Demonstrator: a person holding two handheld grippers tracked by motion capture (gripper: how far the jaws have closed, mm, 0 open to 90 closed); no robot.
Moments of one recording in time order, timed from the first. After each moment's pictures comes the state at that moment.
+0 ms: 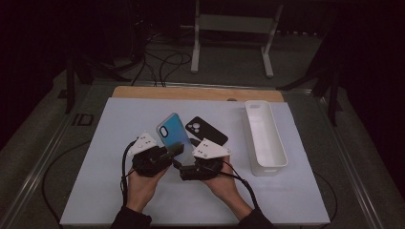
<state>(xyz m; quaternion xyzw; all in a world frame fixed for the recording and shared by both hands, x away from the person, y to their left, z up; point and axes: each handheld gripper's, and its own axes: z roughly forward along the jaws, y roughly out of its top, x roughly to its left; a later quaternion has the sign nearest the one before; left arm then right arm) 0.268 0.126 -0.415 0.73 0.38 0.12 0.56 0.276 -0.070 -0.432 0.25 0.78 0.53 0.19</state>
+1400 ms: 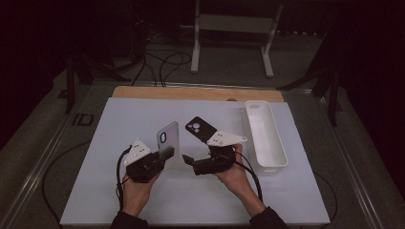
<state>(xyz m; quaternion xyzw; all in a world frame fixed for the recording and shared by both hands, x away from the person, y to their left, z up) 0.260 0.142 -0.441 0.72 0.39 0.17 0.54 0.294 -0.103 -0.419 0.28 0.79 0.53 0.13</state>
